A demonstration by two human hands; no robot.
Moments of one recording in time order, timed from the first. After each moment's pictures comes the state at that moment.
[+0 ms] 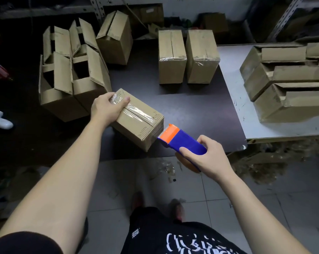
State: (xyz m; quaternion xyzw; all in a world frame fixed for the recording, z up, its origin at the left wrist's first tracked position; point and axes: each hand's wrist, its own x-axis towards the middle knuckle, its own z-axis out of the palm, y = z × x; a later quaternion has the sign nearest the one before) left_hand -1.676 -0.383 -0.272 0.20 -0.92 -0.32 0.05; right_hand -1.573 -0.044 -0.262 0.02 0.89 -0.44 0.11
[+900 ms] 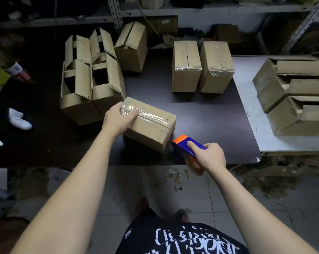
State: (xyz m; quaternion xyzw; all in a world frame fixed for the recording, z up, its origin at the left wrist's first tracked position) left_hand -1.652 -0.388 -0.259 0.23 -0.89 -0.39 0.03; right_hand -1.624 -0.085 -0.312 0.19 0.91 -0.34 0.15
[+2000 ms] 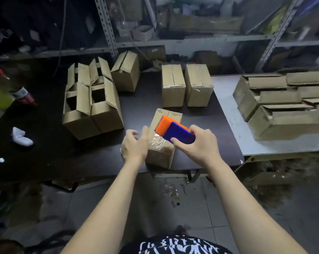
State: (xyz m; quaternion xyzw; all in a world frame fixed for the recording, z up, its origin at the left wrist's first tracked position) left_hand -1.593 -0.280 -0.246 0.33 -0.82 -0.45 0.08; right_hand -1.606 -0.077 -0.218 -0.08 0.94 -0.34 -0.04
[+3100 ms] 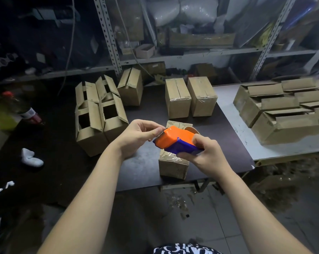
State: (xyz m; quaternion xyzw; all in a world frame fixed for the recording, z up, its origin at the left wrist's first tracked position) left_hand -1.615 -0.370 -0.157 -0.08 -0.77 -0.63 -0.11; right_hand -1.594 -0.111 -0.219 -0.21 0.85 -0.47 -0.10
